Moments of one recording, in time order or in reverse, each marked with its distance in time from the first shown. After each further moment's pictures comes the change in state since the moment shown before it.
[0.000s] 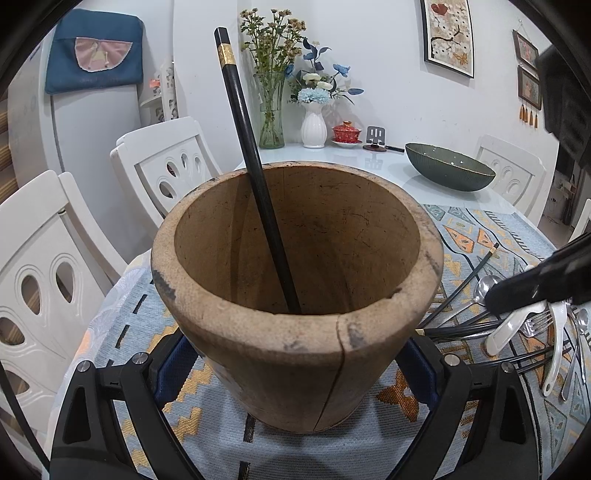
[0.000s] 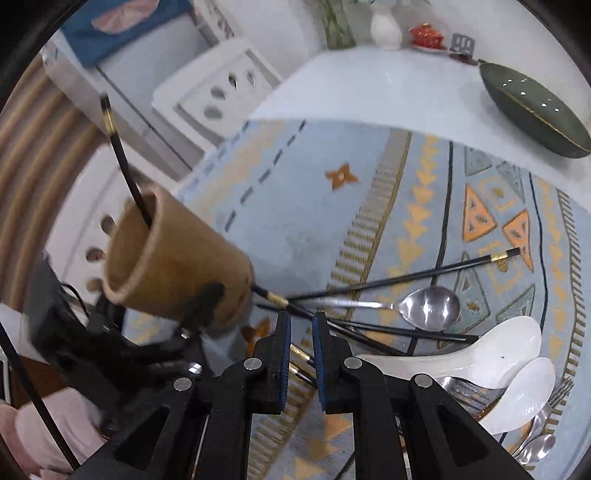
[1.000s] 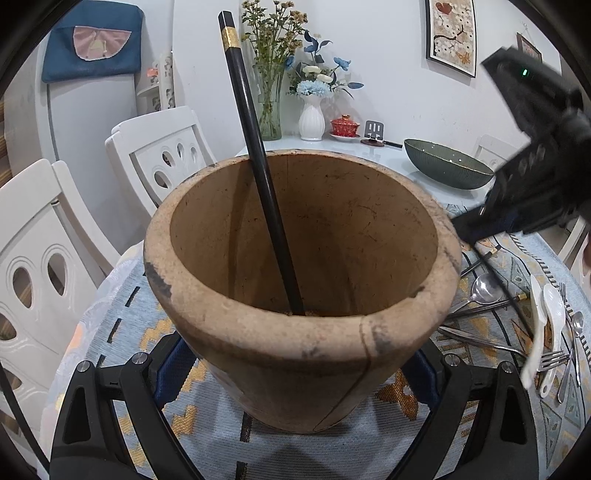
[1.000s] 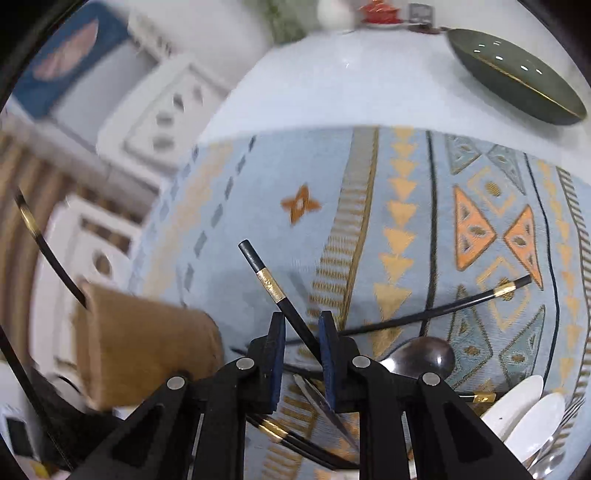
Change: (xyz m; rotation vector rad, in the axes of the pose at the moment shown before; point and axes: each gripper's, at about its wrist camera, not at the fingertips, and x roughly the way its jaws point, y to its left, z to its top) left arm 0.006 0.005 -0.002 -0.014 0.031 -0.022; right arm -0.006 -0.065 0.040 0.269 -0.055 0.041
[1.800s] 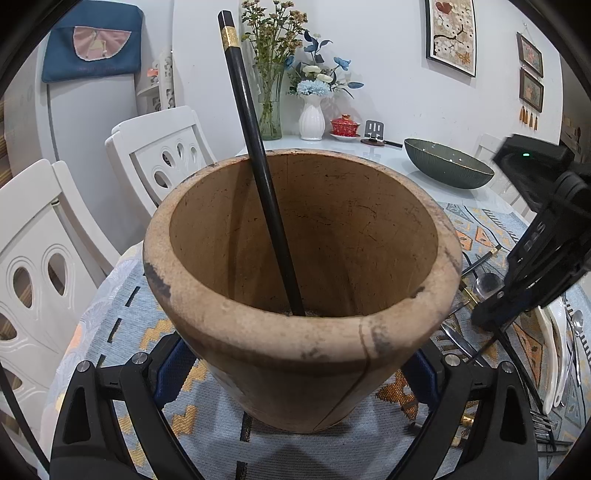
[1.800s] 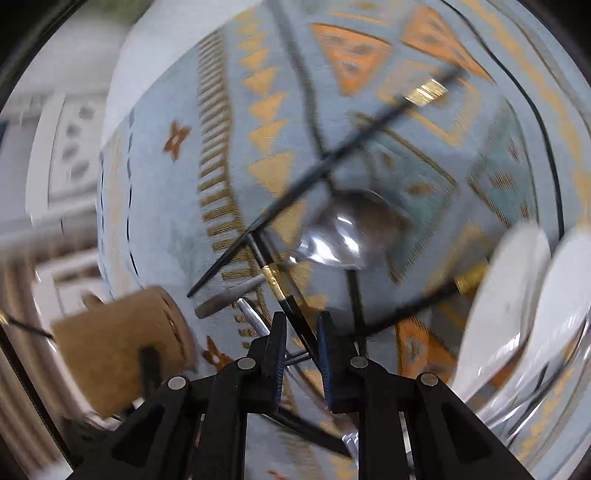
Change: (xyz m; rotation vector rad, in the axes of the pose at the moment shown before) left arm 0.000 -0.001 -0.001 0.001 0.001 -0.001; right arm 0.045 -0.042 -0.027 0.331 0.366 -0.054
